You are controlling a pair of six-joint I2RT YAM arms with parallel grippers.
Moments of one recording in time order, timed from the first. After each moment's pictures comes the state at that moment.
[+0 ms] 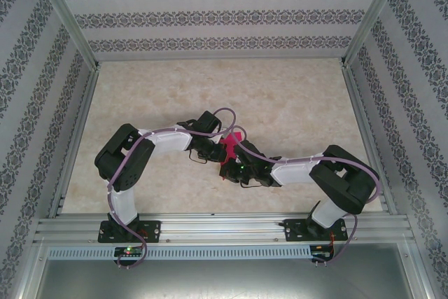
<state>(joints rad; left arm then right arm) -0.64 1.87 1.07 -0.37 0.43 -0.39 0.85 1.59 0.55 0.21 -0.30 1.18</state>
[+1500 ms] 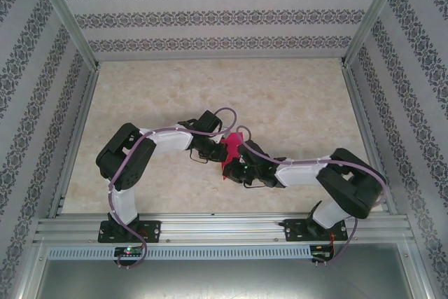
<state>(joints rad) -0.64 1.88 1.09 -0.37 0.45 -0.39 0.83 1.50 0.52 0.17 -0.30 1.19</state>
